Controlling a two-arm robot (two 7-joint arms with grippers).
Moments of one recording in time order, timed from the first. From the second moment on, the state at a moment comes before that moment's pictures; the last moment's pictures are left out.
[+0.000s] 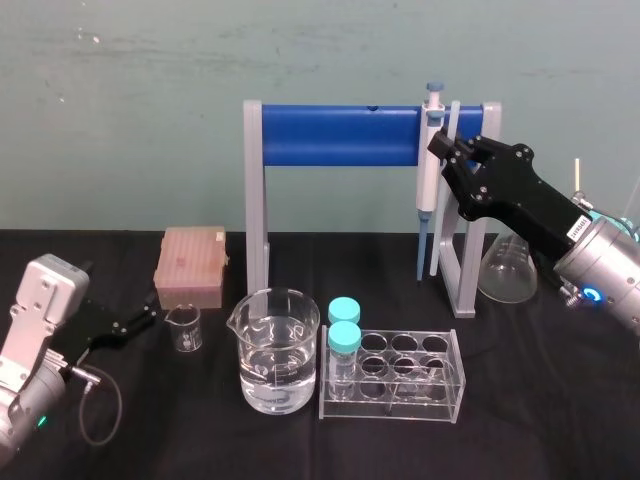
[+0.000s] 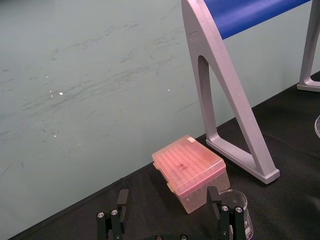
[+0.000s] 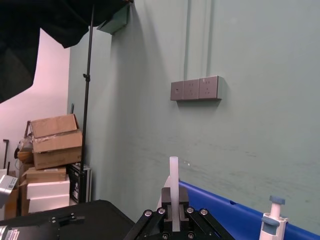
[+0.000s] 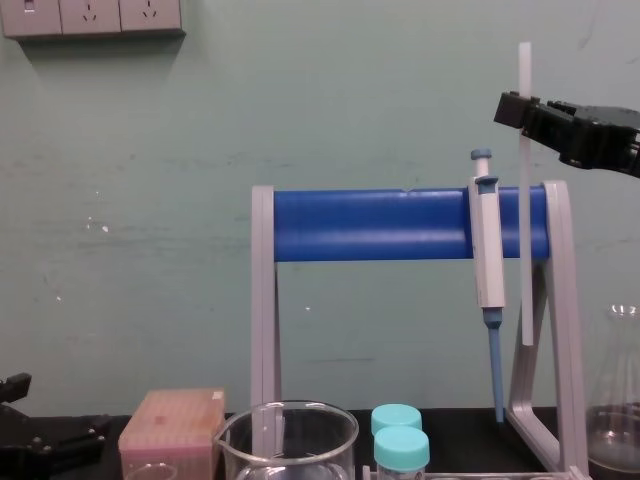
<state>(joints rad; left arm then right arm) -0.20 0.60 0.45 -1.41 -0.25 -0.12 0.03 0.37 0.48 -0.30 -1.50 0.63 -0.19 0.62</state>
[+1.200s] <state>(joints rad) -0.20 0.60 0.45 -1.41 -0.25 -0.12 0.03 0.38 0.48 -0.32 -1.48 0.64 -0.18 0.63</state>
